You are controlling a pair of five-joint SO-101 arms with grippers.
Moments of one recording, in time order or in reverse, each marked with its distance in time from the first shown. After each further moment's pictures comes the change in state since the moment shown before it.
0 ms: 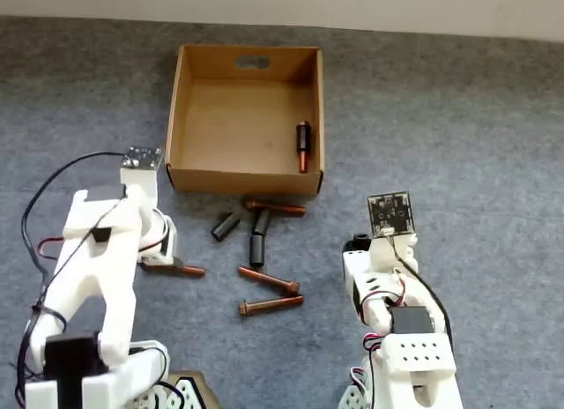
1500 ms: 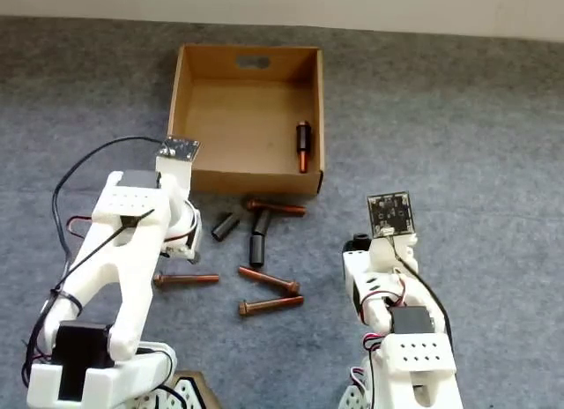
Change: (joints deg) left arm 10.3 0.8 -7.9 8.1 0.7; right arm 0.0 0.0 0.0 0.0 0.0
